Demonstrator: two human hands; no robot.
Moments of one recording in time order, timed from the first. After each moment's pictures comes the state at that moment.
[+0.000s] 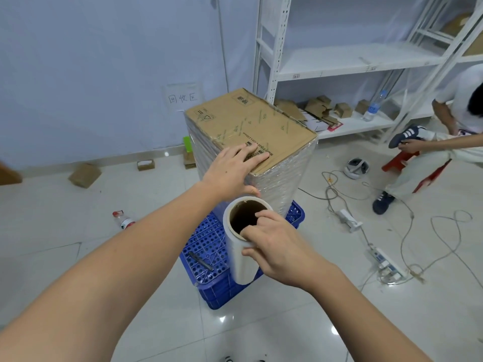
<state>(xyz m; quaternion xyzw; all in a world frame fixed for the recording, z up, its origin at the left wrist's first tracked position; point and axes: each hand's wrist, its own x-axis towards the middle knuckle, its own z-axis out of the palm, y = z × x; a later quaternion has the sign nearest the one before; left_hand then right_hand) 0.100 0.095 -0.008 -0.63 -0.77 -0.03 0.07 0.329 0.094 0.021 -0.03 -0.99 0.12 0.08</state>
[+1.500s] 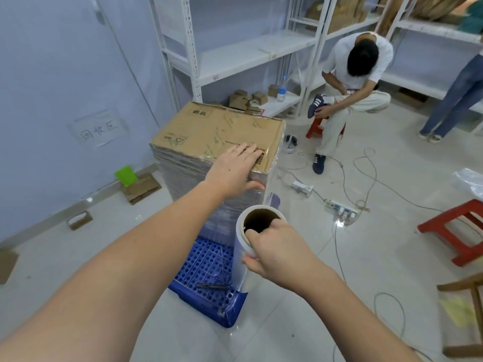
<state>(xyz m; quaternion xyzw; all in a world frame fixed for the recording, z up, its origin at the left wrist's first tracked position) 0.057 0.129 -0.002 -0.78 -0.62 -0.02 0.07 0.244 -0.001 0.023 -0.30 -0.95 -0.02 0.02</state>
